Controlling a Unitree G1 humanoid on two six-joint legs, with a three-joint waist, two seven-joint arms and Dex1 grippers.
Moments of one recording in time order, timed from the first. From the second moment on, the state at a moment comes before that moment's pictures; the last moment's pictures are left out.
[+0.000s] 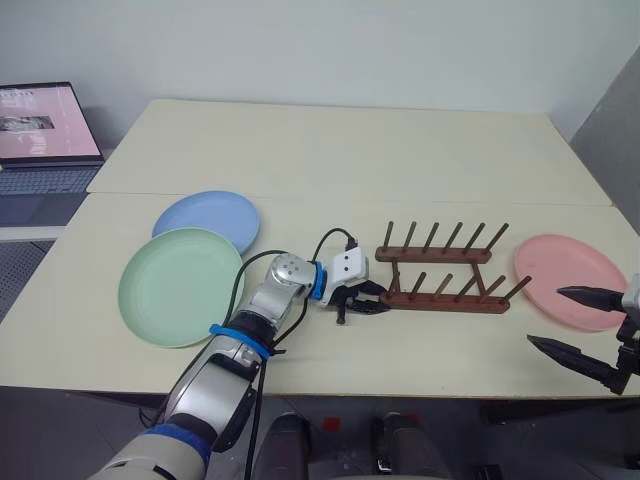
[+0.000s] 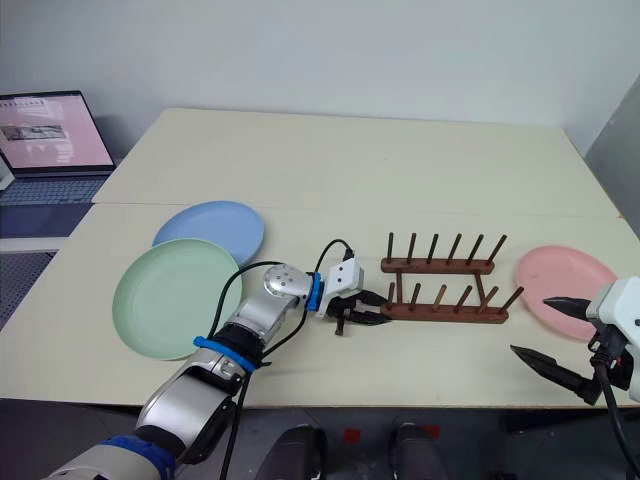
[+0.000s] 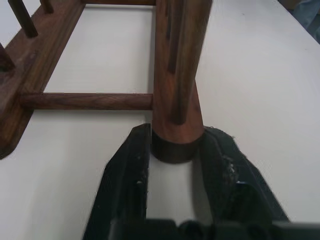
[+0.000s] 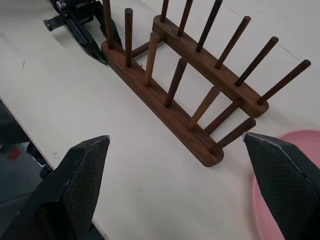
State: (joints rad) left arm -0.77 0.19 -0.34 0.74 0.01 -0.14 -1.23; right arm 0.45 -0.94 -0.81 -0.70 0.61 0.71 1.00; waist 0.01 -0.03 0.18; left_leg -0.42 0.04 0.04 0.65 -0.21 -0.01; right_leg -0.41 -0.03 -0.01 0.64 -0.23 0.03
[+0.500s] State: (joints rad) left arm -0.53 0.52 -0.27 0.09 -0.16 0.13 -1.34; right arm 0.39 -0.99 -0.59 -0.65 0.47 0.66 0.96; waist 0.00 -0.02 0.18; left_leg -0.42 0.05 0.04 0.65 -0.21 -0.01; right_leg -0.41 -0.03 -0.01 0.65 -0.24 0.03
